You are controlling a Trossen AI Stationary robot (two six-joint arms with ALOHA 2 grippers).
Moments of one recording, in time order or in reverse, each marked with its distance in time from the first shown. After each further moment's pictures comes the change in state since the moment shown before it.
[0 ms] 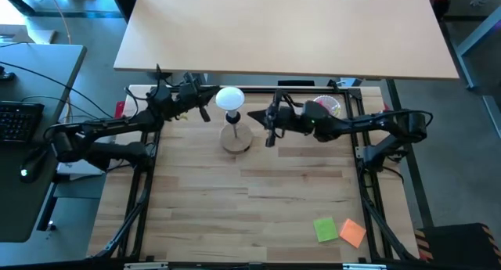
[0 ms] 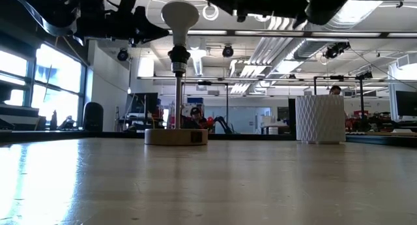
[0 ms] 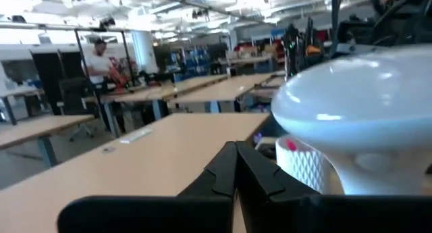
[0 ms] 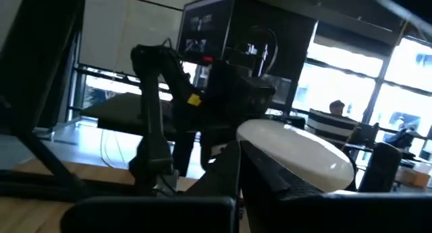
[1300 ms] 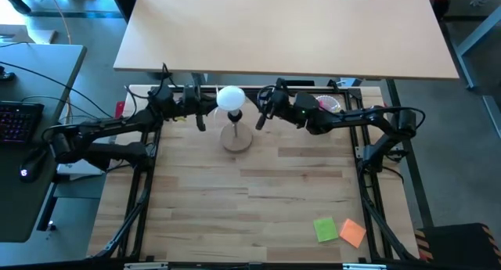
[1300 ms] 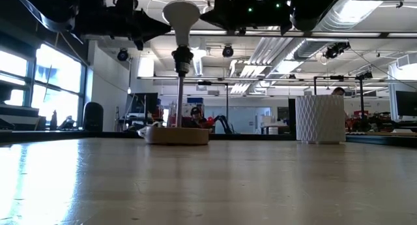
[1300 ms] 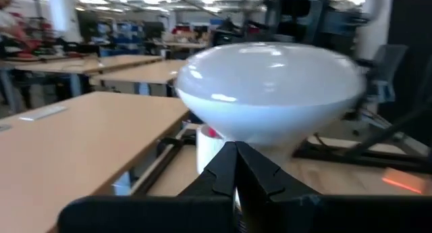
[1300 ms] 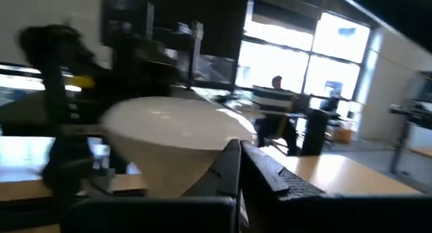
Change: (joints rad) left arm -0.038 -0.042 0.023 -0.146 0.235 -0.163; right arm -0.079 0.097 0.090 -0.022 0.203 0.057
